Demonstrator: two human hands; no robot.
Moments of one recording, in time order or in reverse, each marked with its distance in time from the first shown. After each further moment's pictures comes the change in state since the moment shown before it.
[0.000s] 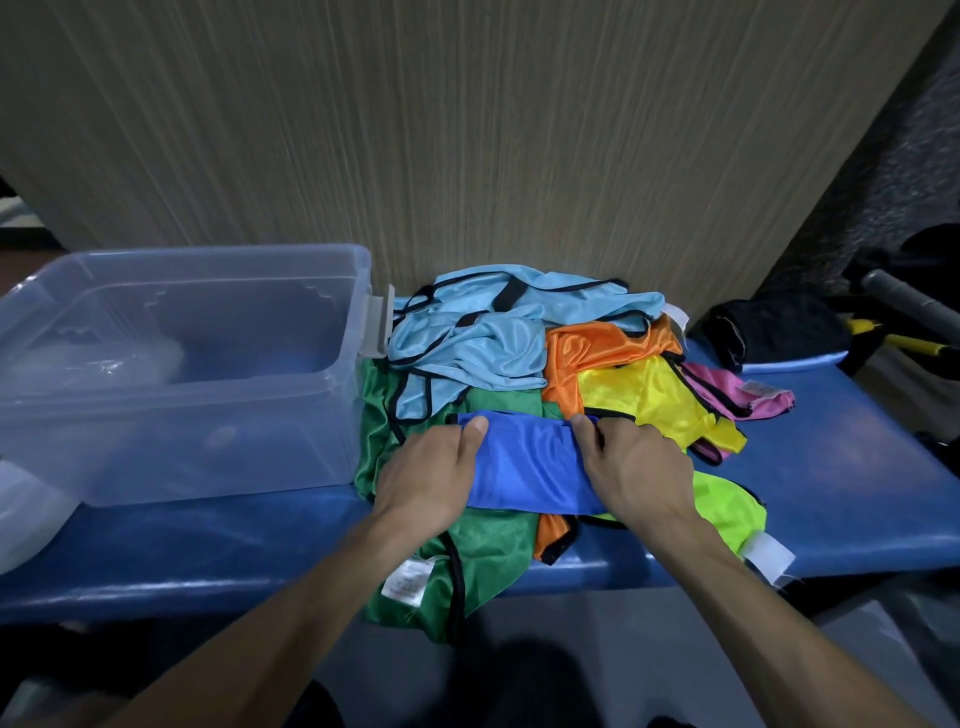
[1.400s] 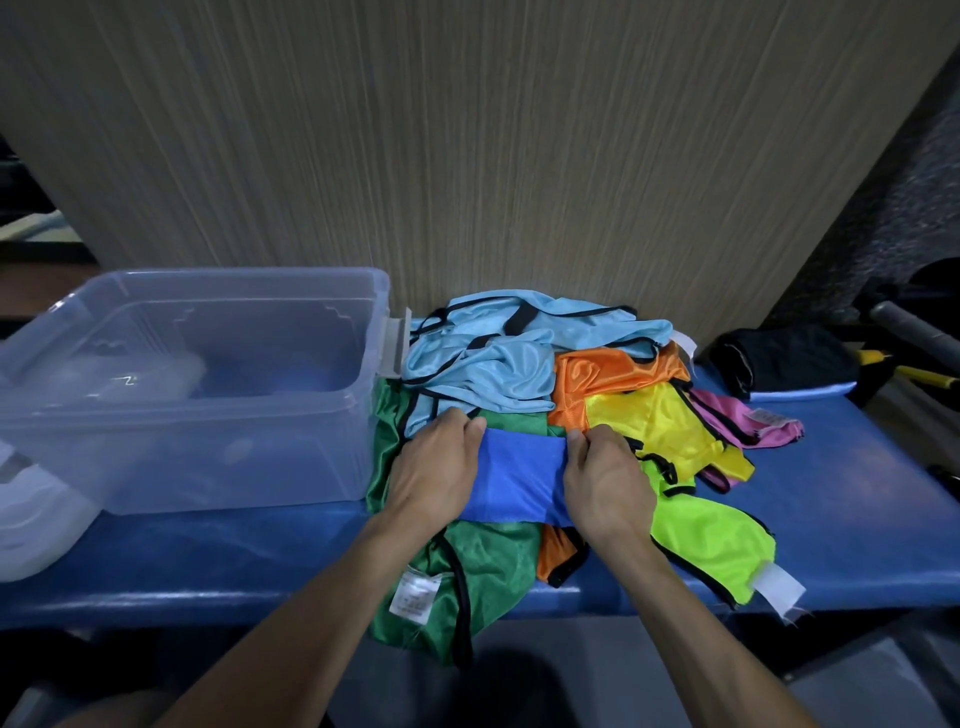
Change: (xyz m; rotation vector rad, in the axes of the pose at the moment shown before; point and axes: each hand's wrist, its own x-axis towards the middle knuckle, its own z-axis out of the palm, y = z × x) left_hand 0.026 -0.010 0.003 0.064 0.081 0.001; right_hand -0.001 -0.031 0.017 0.309 0.043 0.111
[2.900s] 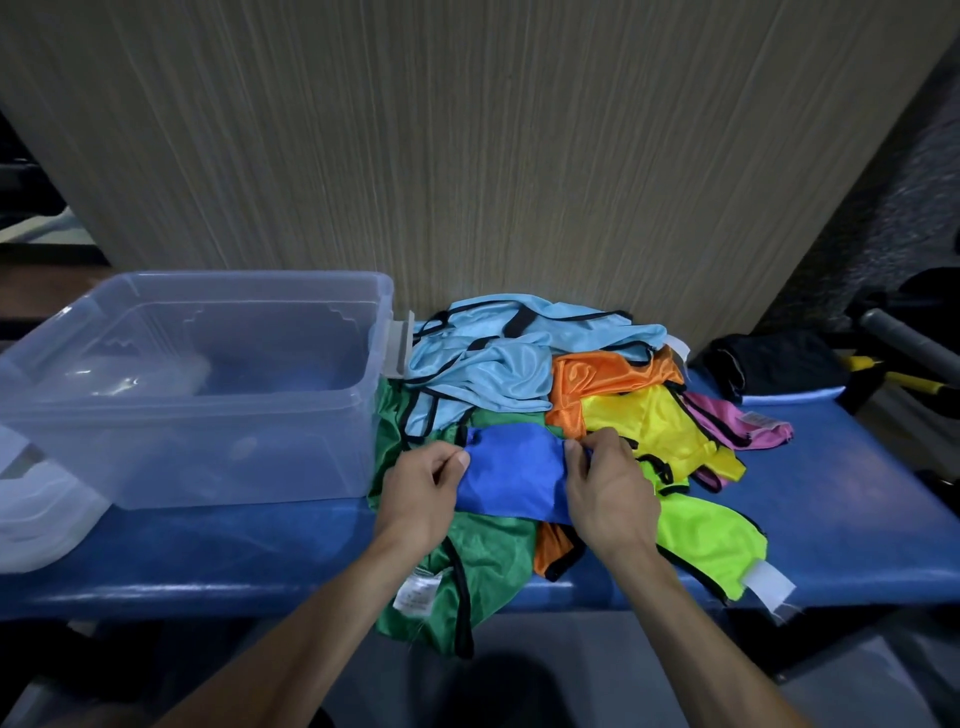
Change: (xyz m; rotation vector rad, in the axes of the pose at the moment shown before) left_hand -0.032 -0.019 0.005 -0.486 0.074 -0.155; right_hand -0.012 0.007 -0.009 0.004 0.002 -0.040
